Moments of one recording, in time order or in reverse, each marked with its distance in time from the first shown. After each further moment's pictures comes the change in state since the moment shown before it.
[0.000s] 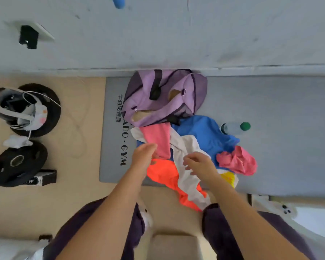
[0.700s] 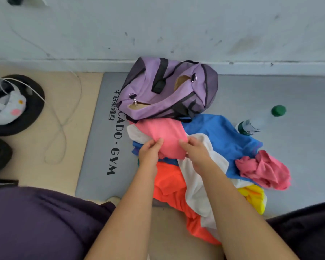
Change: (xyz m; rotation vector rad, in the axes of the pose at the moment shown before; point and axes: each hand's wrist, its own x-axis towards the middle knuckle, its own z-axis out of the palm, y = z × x) left_hand 0.143 -0.128 0.055 -0.432 -0.008 0.220; right_hand 0.156 0.096 0.078 0.282 0.066 -0.276
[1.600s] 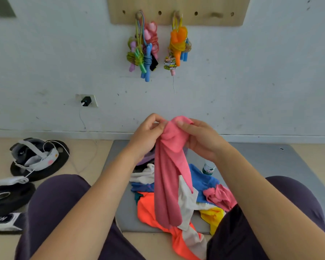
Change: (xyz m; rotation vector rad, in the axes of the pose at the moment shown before) left_hand -0.331 0.217 -0.053 0.270 -0.555 0.902; right_hand -0.327 -0.225 -0.031 0.127 -0.400 -0.555
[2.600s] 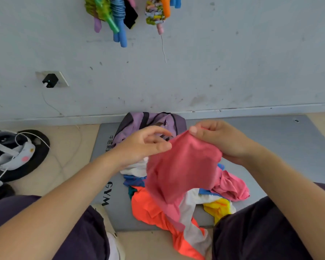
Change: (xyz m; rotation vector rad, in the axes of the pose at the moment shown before) left_hand 0.073 -0.086 0.001 0.109 -0.433 -0.344; right_hand 0.050 0.040 -0.106 -0.318 -0.016 0.141
